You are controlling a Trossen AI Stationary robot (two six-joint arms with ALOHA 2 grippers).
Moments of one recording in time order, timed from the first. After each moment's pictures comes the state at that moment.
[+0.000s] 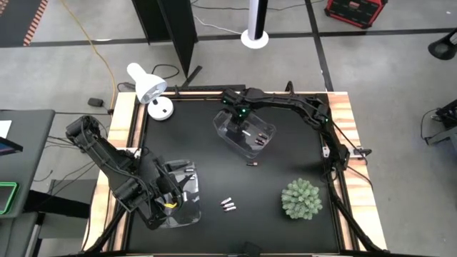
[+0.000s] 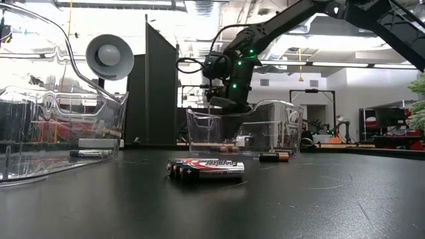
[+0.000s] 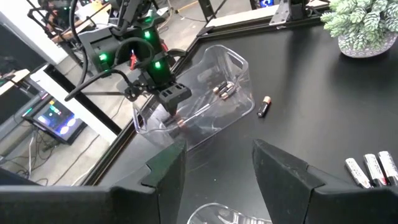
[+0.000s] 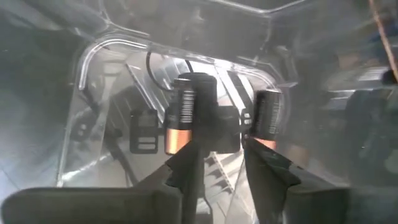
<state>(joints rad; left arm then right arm) -0.80 1.41 1.19 -0.98 -1.21 -0.81 -0.43 2.18 1.79 -0.87 0.05 0.02</state>
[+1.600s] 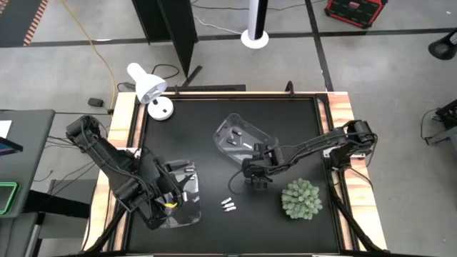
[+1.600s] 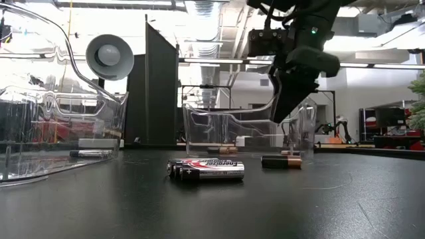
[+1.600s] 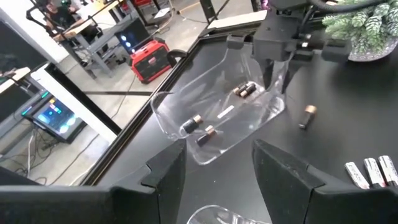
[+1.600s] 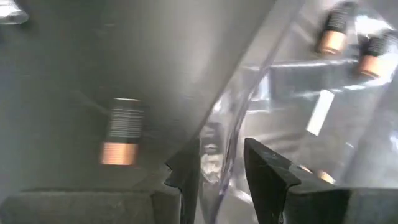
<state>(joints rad) -0.79 1.41 1.19 -0.97 -1.22 -0.81 0.20 1.72 1.19 -0.71 0.29 0.19</state>
